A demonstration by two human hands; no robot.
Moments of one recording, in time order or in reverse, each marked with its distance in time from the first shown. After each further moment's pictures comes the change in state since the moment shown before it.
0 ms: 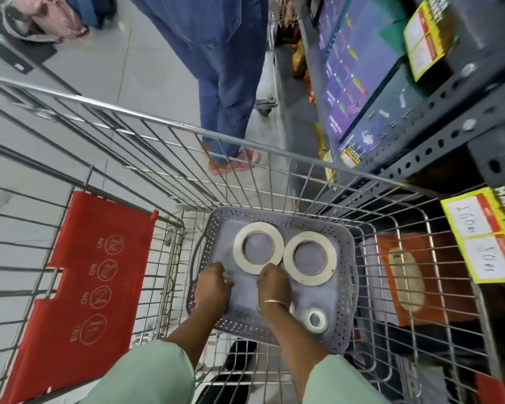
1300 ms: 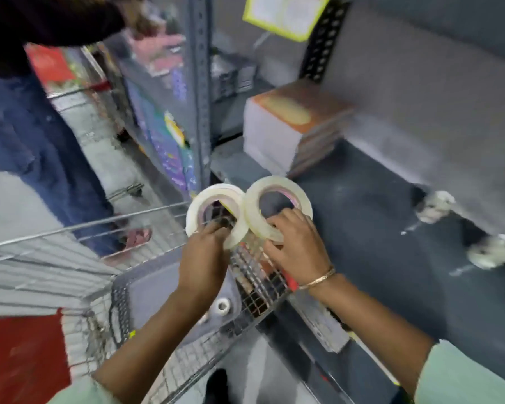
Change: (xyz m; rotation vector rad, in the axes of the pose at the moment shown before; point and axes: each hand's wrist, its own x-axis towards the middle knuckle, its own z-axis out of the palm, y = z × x) left_hand -0.255 0.239 -0.124 0.219 0.071 1.140; right_hand -0.258 0.084 -0.314 -0.167 0.848 -0.441
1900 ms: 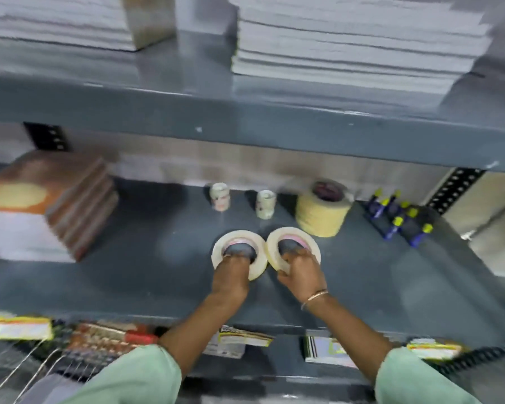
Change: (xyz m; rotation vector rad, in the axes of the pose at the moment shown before) left_hand 0.003 0.258 0.159 0.178 -0.565 0.600; right_hand -0.205 0.153 -0.109 -0.248 0.152 0.951
